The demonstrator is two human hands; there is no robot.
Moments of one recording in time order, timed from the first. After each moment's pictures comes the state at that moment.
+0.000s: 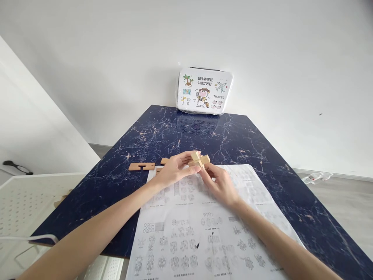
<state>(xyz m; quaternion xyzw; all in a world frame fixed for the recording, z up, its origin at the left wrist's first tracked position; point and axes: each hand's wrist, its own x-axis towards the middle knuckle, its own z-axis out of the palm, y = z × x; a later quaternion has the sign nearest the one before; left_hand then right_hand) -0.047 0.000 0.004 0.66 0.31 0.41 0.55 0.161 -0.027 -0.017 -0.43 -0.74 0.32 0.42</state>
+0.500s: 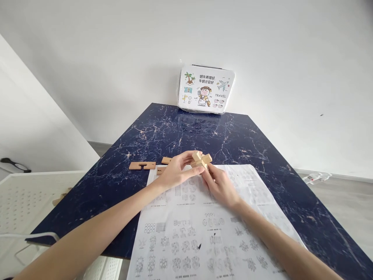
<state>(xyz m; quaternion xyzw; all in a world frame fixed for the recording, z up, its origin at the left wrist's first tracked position) -0.041 -0.004 0.003 0.65 0.32 0.44 0.53 0.158 -0.026 -0.019 -0.44 -0.74 0.33 0.38</state>
